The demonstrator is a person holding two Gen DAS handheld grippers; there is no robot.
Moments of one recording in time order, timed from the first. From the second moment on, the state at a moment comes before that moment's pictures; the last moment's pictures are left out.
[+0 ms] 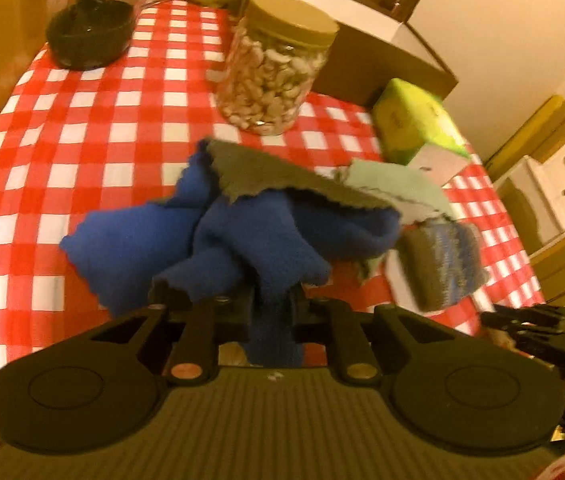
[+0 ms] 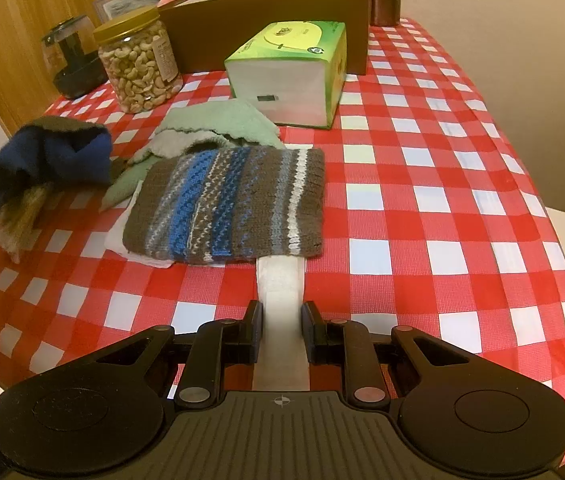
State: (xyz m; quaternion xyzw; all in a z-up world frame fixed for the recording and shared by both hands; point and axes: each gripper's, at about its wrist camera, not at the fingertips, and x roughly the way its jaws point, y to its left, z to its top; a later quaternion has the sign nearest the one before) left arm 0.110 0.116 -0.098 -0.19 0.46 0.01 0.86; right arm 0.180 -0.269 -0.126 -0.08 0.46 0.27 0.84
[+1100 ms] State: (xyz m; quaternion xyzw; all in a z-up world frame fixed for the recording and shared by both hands) left arm 0.099 0.200 0.088 -0.11 0.23 0.12 0.96; right arm 0.197 -0.279 -0.044 -0.03 0.41 0.28 0.87
